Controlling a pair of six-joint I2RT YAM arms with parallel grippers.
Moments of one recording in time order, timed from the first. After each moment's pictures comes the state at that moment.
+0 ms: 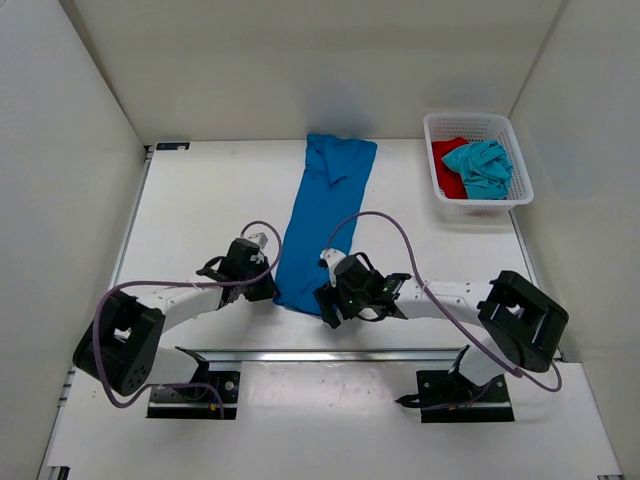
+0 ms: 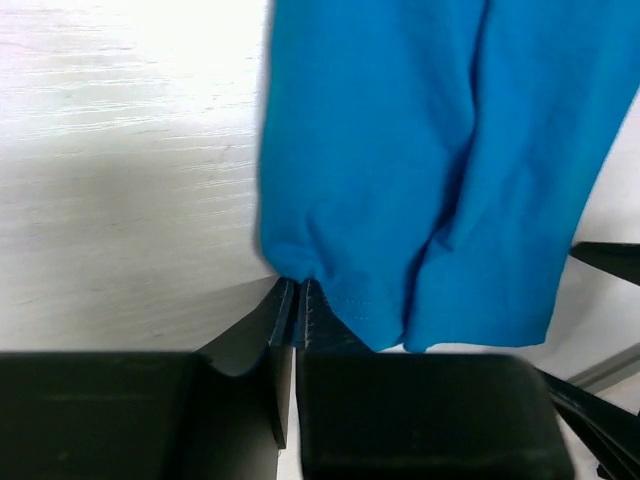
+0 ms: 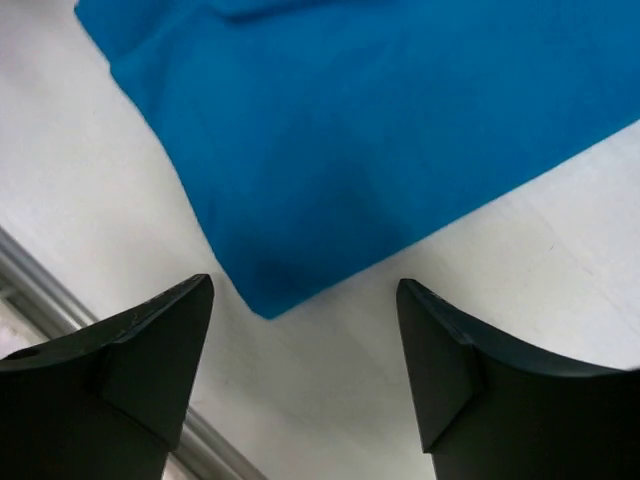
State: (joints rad) left arm -0.49 1.34 0.52 -0.12 0.14 -0.59; right arm 0.96 1.48 0.70 -0.10 -0.04 0.27
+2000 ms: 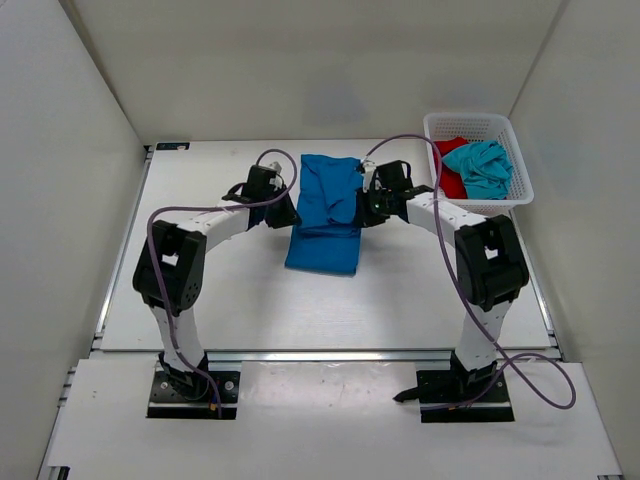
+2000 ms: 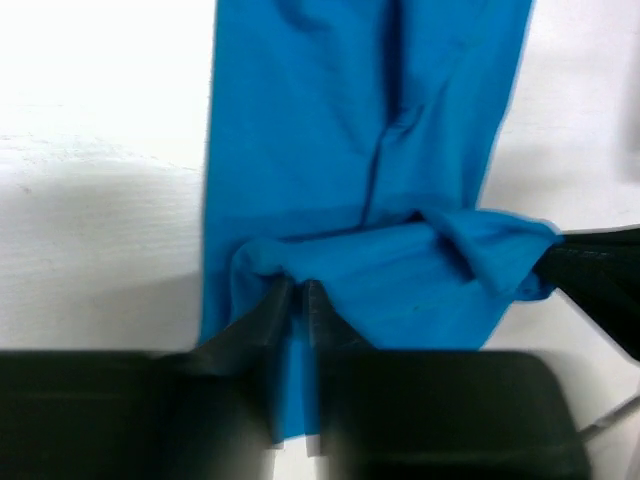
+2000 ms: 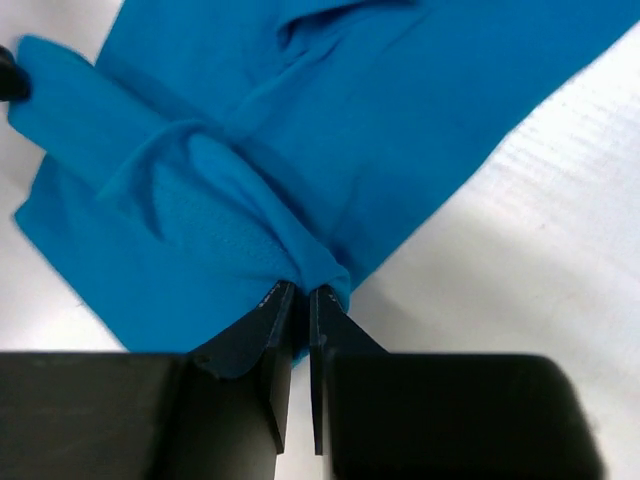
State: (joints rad) left arm -0.38 1.86 1.25 -0.18 0.18 -0.61; right arm 0.37 1.87 1.31 -0.29 -0.34 0.07
